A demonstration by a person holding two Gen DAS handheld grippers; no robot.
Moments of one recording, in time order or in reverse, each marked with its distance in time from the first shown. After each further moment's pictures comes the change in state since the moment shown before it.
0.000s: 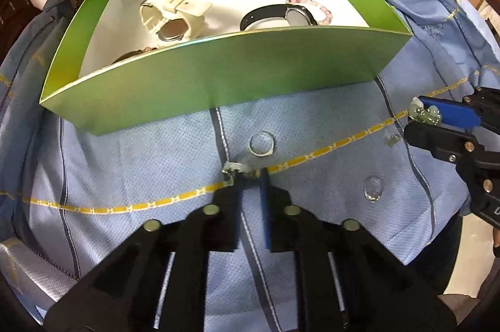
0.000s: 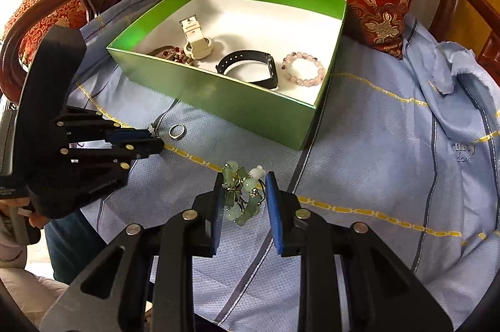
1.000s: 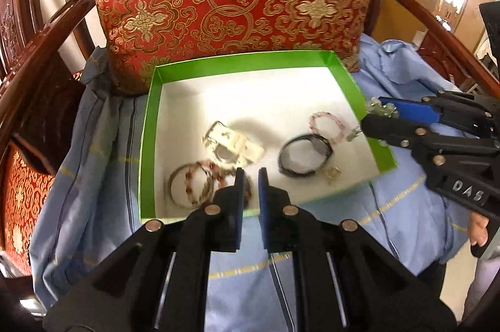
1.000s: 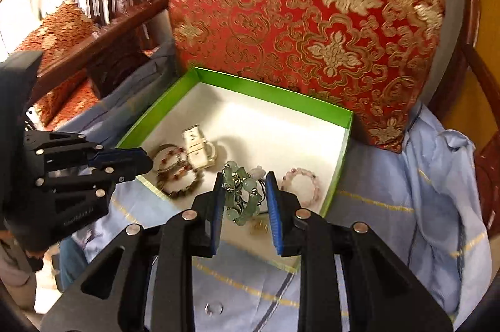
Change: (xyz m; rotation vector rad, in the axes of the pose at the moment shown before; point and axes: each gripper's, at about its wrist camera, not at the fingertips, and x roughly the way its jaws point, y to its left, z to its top) left arm -0.077 0.036 0.080 -0.034 -0.209 0.047; right arm -0.019 0.000 0.115 -0.019 -0.160 0.009
